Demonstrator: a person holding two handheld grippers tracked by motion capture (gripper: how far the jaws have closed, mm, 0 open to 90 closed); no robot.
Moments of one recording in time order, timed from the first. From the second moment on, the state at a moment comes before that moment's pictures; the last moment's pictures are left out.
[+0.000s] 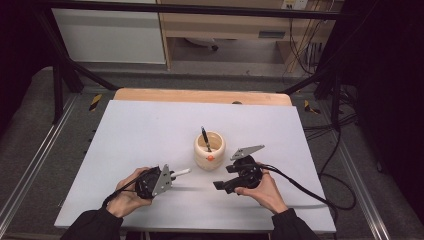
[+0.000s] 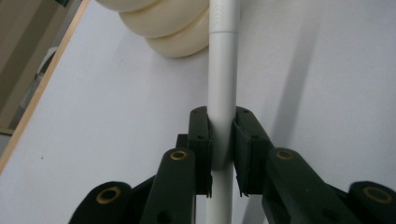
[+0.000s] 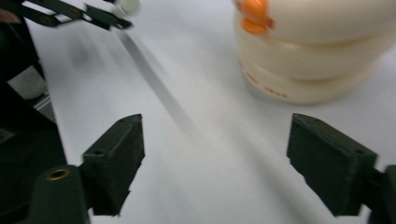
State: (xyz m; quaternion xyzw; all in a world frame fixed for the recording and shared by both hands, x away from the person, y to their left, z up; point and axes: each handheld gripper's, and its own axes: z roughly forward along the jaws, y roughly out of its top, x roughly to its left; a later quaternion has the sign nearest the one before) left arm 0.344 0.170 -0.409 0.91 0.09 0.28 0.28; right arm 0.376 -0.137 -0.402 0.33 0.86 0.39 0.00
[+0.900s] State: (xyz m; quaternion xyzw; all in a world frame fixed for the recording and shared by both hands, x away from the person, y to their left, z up) left arm 0.362 0.193 -0.379 0.85 0.28 0.20 0.41; right arm 0.377 -0.207 -0.443 0.39 0.83 0.38 0.10
